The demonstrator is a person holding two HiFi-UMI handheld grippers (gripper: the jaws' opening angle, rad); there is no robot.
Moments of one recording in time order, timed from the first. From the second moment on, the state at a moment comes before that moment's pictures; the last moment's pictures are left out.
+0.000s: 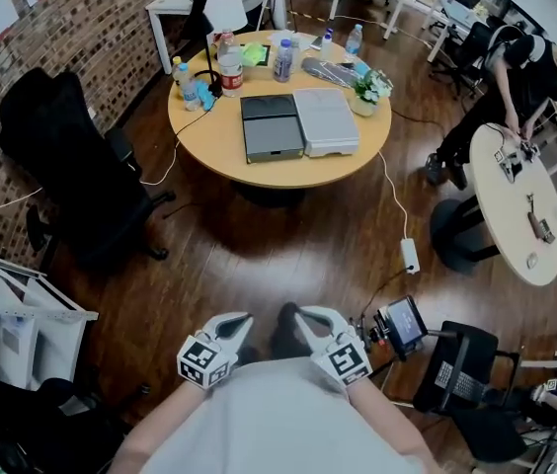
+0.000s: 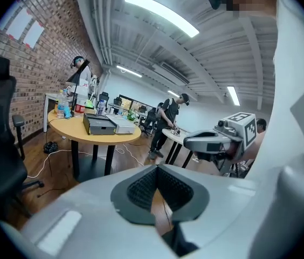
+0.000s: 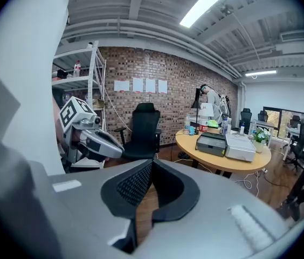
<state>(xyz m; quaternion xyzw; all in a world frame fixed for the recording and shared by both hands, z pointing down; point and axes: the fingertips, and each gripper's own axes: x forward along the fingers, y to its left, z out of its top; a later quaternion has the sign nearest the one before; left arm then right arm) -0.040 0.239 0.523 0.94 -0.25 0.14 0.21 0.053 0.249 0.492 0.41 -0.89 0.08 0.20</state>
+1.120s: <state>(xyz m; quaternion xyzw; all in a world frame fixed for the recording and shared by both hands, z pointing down) 0.033 0.066 0.504 0.92 -0.29 0.17 0.19 0.138 0.069 0.506 0.37 -0.90 0.06 0.22</state>
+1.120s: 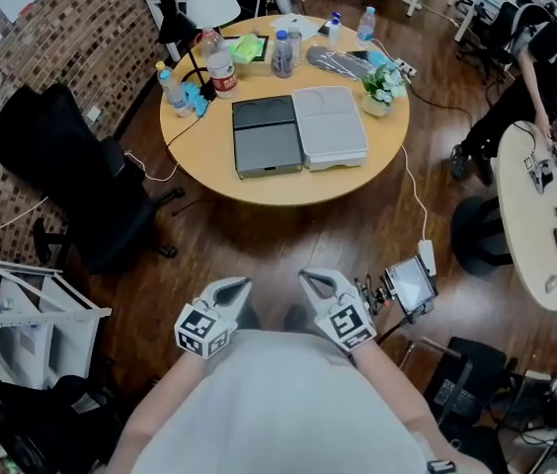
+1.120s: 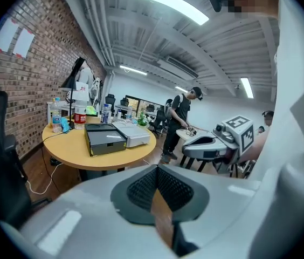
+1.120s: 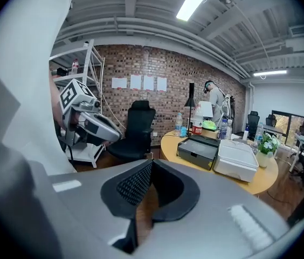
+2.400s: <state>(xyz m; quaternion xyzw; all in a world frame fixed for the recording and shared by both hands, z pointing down) -0.081 -0.090 0.529 0.95 -0.17 0.18 0.19 0.053 -0.086 0.559 0.43 -0.80 -0.01 0.42</state>
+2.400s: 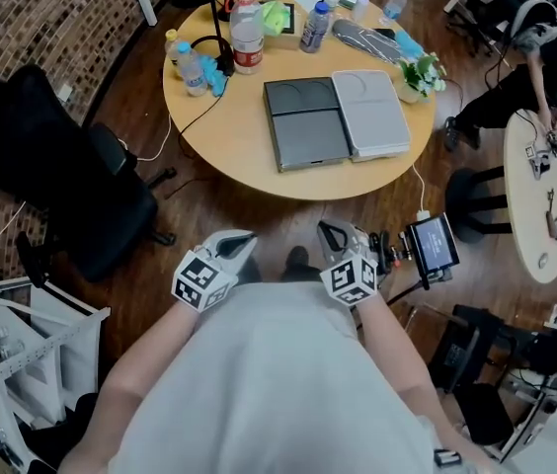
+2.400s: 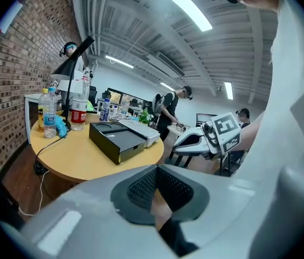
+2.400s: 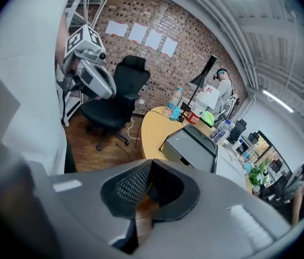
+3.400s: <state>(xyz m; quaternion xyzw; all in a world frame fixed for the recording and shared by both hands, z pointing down) -0.013 -0.105 0.564 0.93 -0.21 0.18 0.25 0.111 -0.155 0.606 0.43 -0.75 -0.09 0.49</state>
